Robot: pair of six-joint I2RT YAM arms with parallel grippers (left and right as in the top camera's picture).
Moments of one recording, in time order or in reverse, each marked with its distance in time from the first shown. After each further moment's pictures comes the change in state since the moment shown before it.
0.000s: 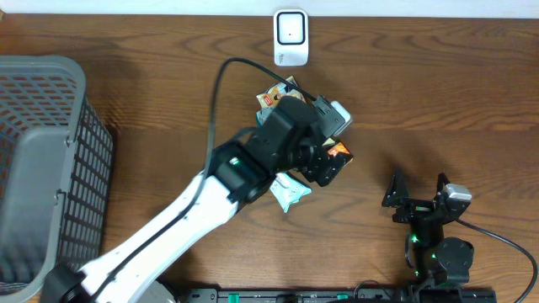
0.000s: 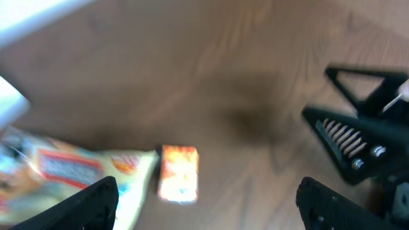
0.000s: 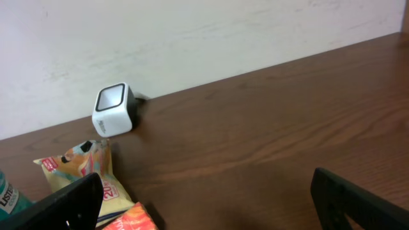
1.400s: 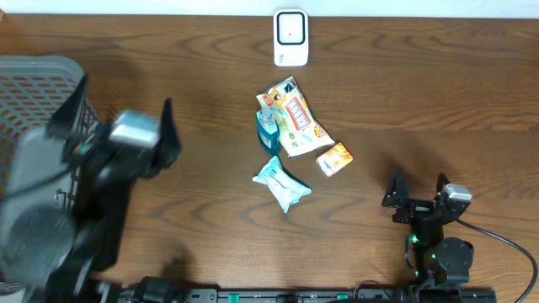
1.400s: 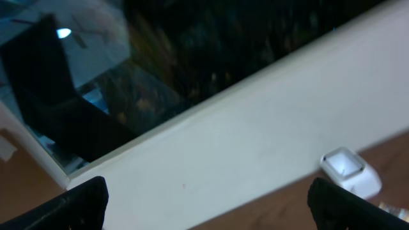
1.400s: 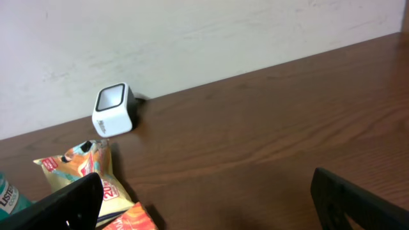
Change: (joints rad) left arm 0.562 -0.798 -0.118 0.060 -0.313 0.465; right arm 0.000 0.000 0.000 0.000 0.000 0.000
